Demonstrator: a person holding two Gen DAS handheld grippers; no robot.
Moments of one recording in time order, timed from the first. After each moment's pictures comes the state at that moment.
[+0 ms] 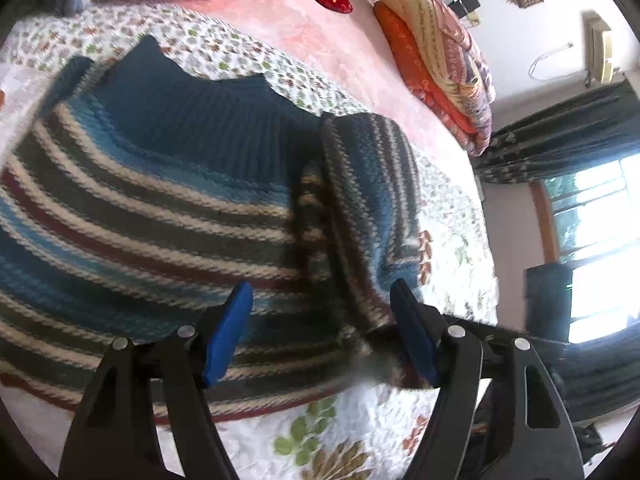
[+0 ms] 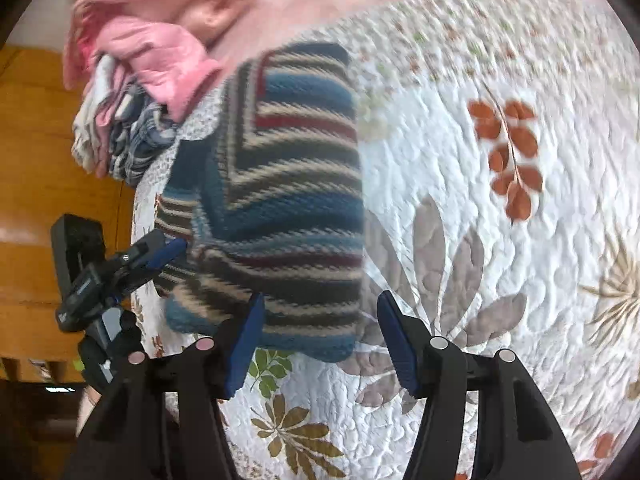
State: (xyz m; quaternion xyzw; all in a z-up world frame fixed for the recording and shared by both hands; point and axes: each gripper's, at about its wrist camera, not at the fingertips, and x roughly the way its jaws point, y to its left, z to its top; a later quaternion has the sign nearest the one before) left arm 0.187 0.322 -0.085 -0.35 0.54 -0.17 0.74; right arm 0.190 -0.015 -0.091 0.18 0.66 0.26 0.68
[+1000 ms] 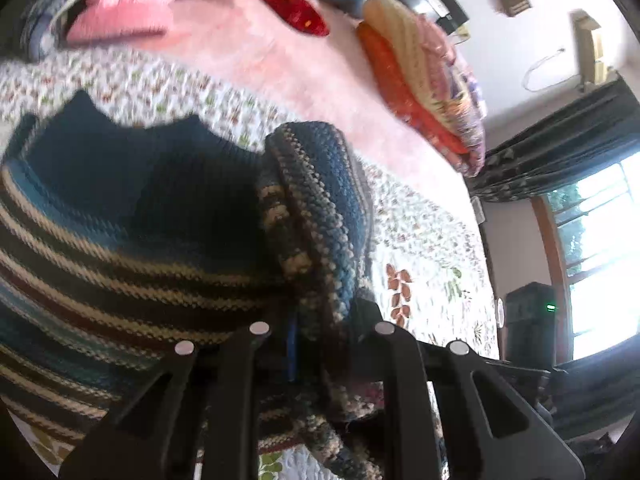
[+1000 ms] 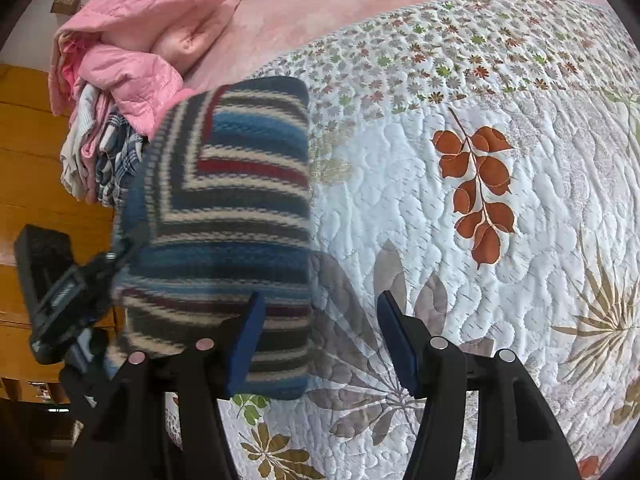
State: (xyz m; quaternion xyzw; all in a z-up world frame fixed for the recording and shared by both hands) left arm 0.228 0.277 -0.042 -0.32 0.50 -0.15 0.79; right arm 0.215 -0.042 -0.096 0.19 0.65 0.23 0.70
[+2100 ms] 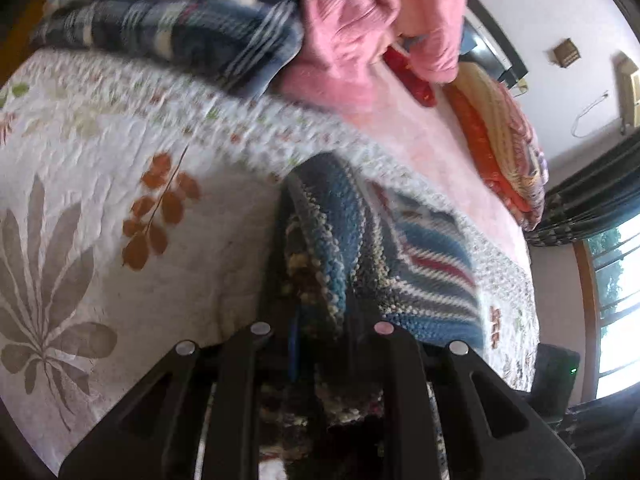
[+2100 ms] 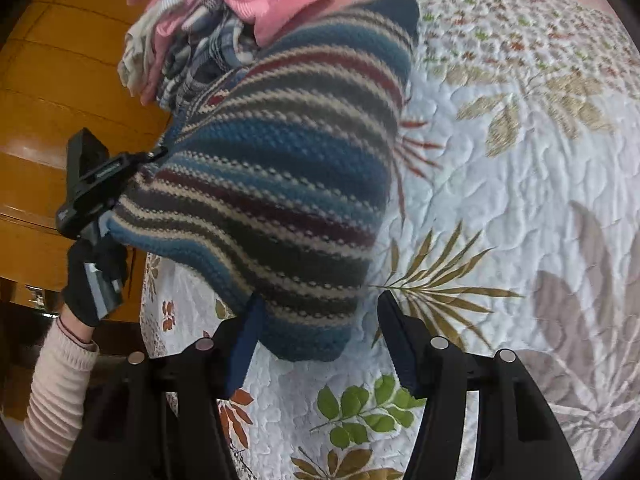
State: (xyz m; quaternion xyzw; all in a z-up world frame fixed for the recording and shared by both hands) left arm 0.164 0.515 -0.094 -0.32 0.50 -0.03 0.80; right arm 0.153 0.137 -0.113 0.12 0.64 0.38 0.66
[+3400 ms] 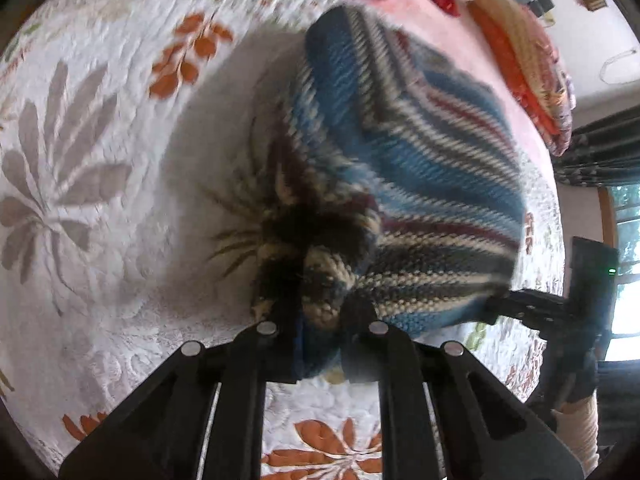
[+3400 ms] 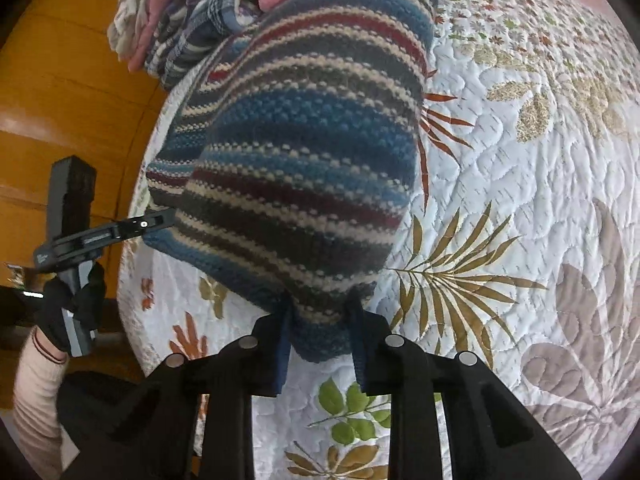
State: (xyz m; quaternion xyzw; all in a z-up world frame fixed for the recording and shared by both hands) left arm 0.089 0.478 -0.126 -0.28 0.62 -0.04 0.73; right arm 0.141 0.166 -0.119 0.05 0.66 0.37 0.66
